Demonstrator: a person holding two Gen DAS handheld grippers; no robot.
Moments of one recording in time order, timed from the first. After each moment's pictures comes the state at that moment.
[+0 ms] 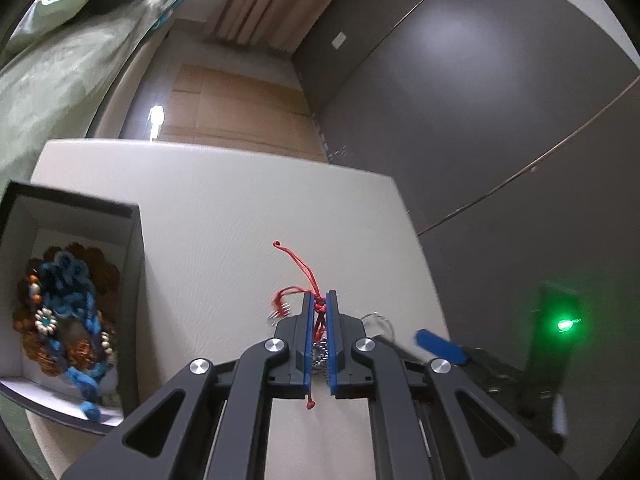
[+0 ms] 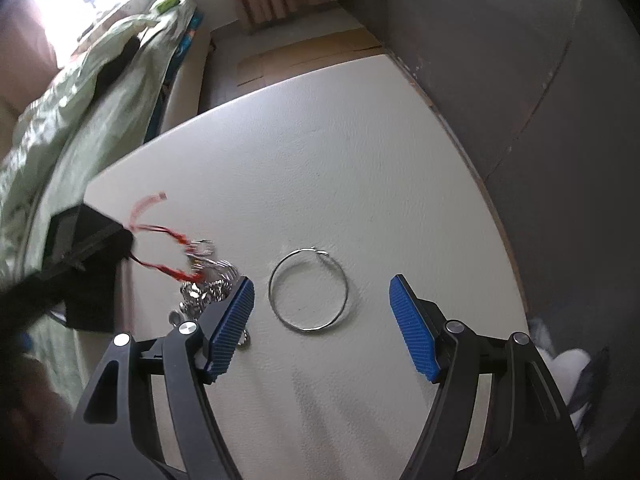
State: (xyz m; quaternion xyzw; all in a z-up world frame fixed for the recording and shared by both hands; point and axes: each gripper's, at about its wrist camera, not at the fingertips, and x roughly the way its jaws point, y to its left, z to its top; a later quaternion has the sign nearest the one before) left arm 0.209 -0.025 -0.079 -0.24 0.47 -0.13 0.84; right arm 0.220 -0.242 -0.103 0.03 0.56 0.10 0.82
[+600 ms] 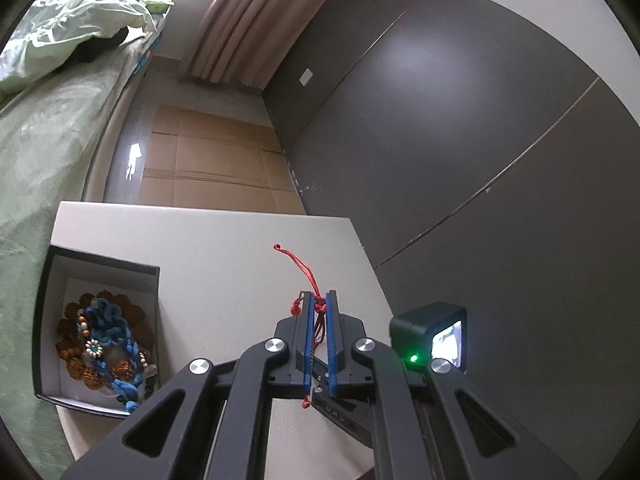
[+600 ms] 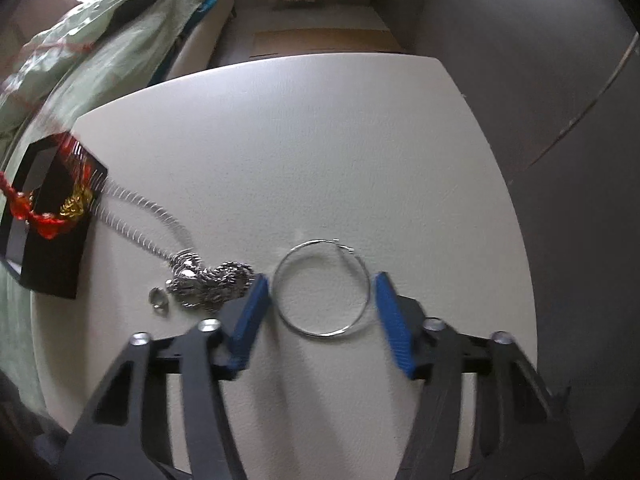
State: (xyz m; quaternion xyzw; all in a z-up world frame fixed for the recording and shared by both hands) left arm 0.185 -0.008 -0.016 -0.24 0.41 -0.17 0.86; right arm 0.219 -0.200 -0.123 -0.08 0.56 0.11 0.82
